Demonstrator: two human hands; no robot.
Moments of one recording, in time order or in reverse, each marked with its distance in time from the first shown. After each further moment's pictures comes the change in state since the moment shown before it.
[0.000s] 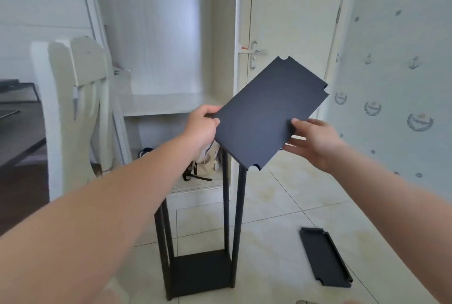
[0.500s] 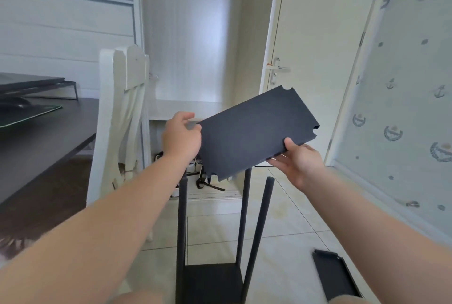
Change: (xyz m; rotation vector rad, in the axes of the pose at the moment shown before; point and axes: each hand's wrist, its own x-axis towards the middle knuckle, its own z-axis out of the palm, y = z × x) left_hand -0.001 -0.032 -0.112 0.102 0.377 0.094; right_hand -0.002 0.034 0.110 0.263 0.038 0.076
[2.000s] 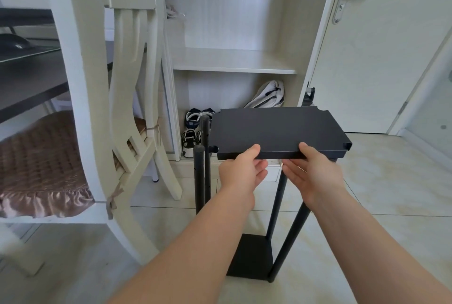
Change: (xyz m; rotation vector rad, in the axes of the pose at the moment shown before) left_hand -0.045 -0.126 0.119 -0.729 -0.014 -0.834; right_hand 0.076 0.140 0.007 -0.033 0.136 0.247
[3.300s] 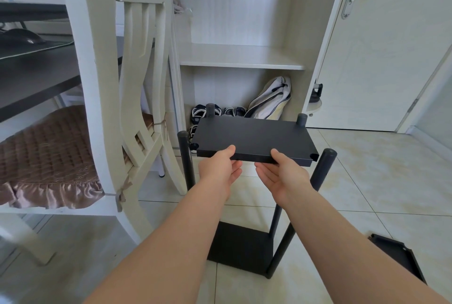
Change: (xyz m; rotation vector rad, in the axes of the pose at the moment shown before) left_hand 0.026 0.022 -0.047 0.113 0.164 -0.033; right_hand 0.005 0.051 0.033 0.042 -0.056 0.209
